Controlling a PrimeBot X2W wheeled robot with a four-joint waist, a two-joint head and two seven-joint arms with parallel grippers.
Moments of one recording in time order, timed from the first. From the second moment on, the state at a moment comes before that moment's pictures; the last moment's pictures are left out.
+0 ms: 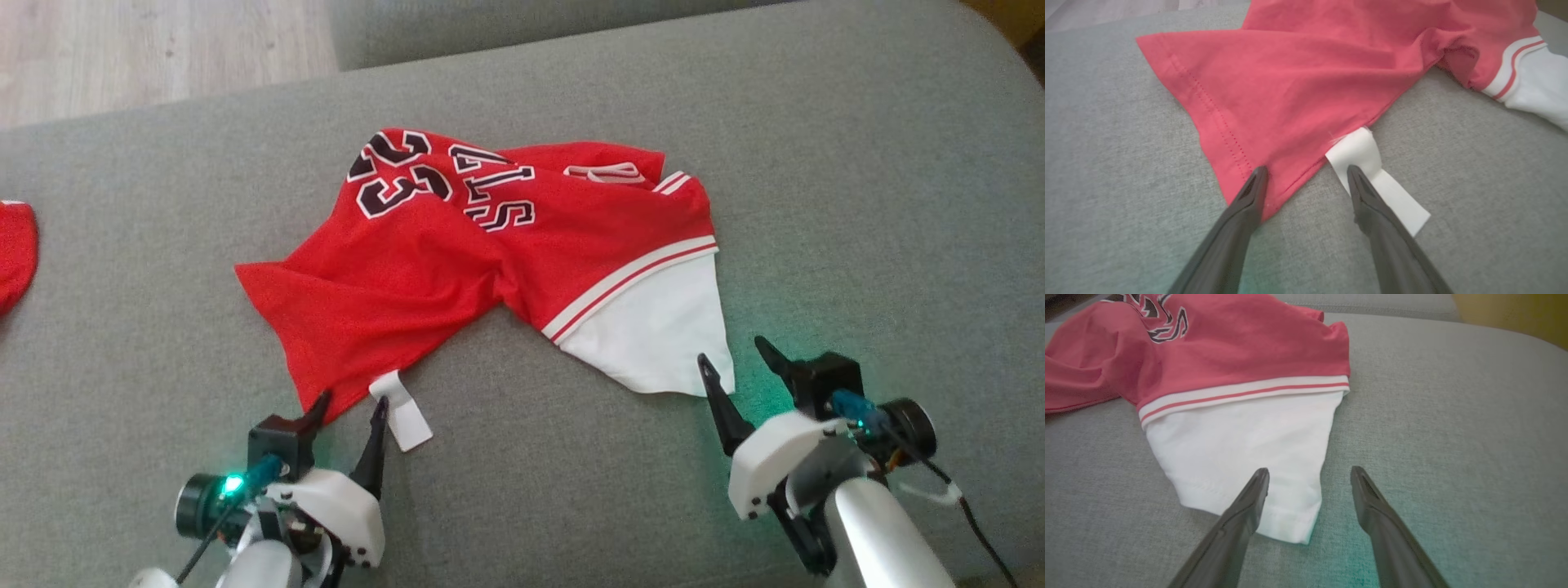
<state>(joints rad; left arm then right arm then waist) -0.12 0.07 -0.17 0.42 -0.11 -0.11 0.07 -0.14 -0.05 0.16 0.36 -0.01 0.12 0.06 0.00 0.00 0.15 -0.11</state>
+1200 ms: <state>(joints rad) -0.17 0.11 -0.20 0.41 -0.13 -0.09 0.16 -0.20 -0.05 0.19 0.44 0.07 0.12 0.16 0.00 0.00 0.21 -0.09</state>
